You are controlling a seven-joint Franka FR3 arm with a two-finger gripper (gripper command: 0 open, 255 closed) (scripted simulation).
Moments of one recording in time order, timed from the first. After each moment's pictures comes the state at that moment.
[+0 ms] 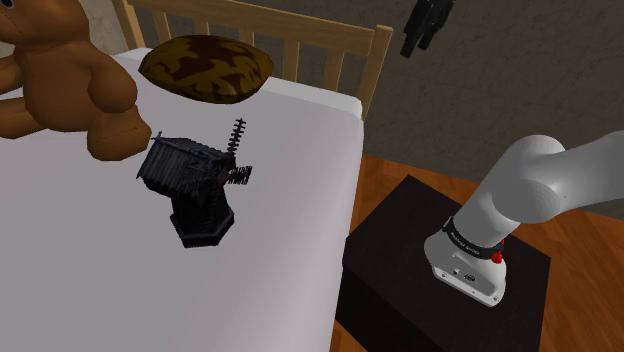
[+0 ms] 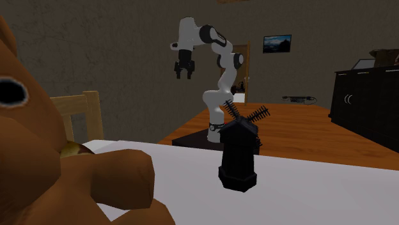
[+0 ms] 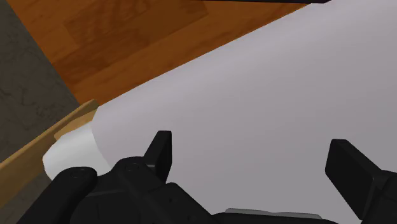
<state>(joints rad) 0.02 -0.77 -0.02 -2.27 -0.04 1.60 -0.01</state>
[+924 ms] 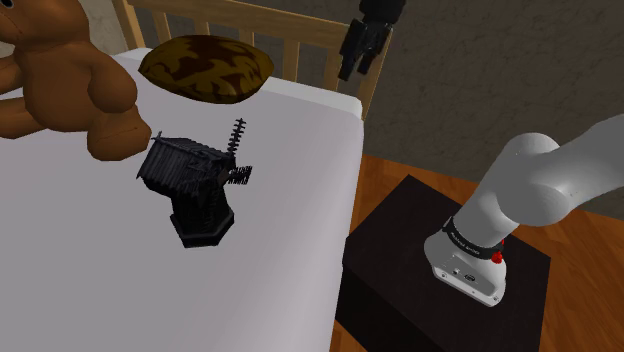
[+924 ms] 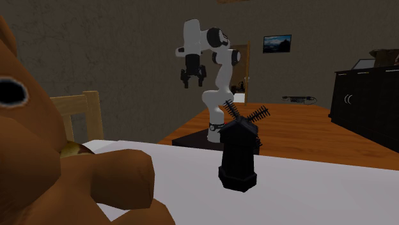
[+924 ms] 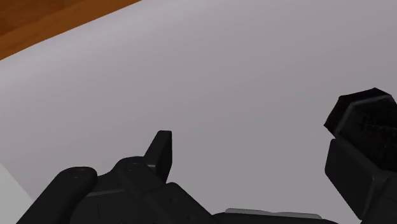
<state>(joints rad) 0.14 -0.59 0.10 -2.28 0.16 1.83 0.08</state>
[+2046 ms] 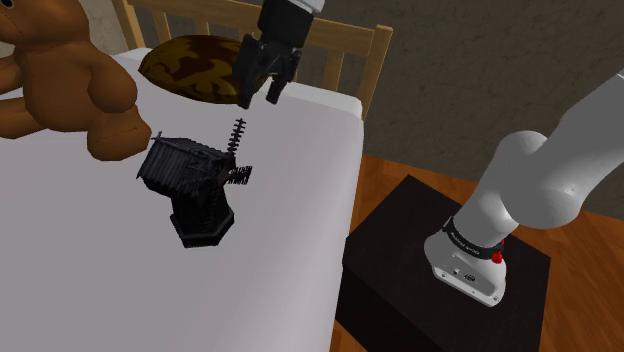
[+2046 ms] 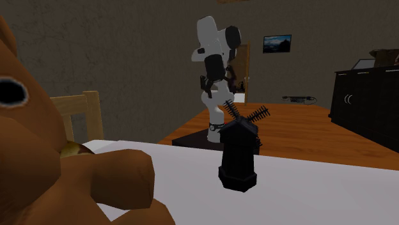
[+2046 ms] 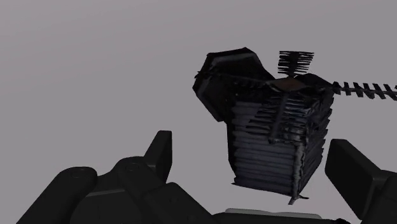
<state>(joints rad) 0.29 -0.23 0.26 -2.08 0.35 2.10 0.14</state>
